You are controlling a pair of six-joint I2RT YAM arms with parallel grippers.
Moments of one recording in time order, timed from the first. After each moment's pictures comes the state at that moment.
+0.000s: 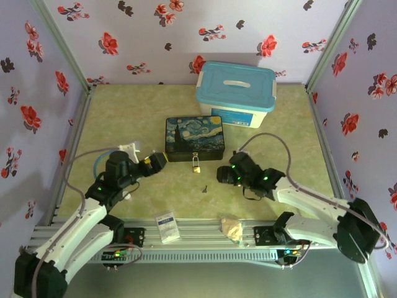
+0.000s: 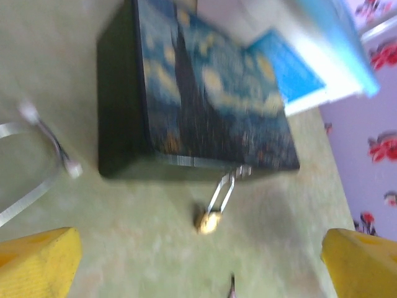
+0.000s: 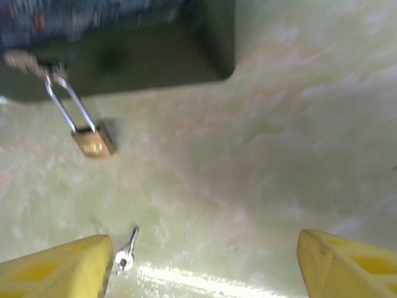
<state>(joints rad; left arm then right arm) -0.49 0.73 0.40 -0.16 0.21 -0.77 0.87 1.10 0.61 -0.44 0.16 0.79</state>
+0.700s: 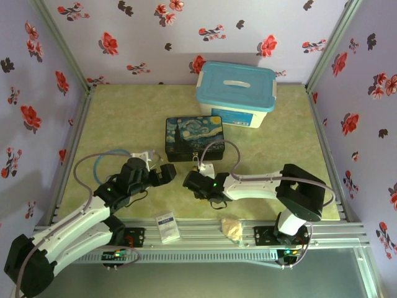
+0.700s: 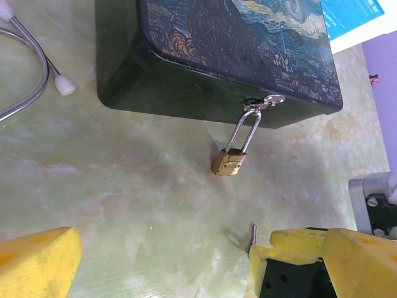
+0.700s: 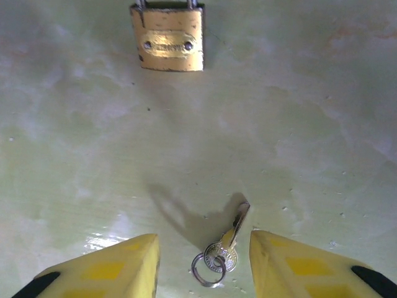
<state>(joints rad) -0.70 0.78 0.41 -0.24 0.03 -0.83 1.20 1.64 0.88 -0.45 0.34 0.99</state>
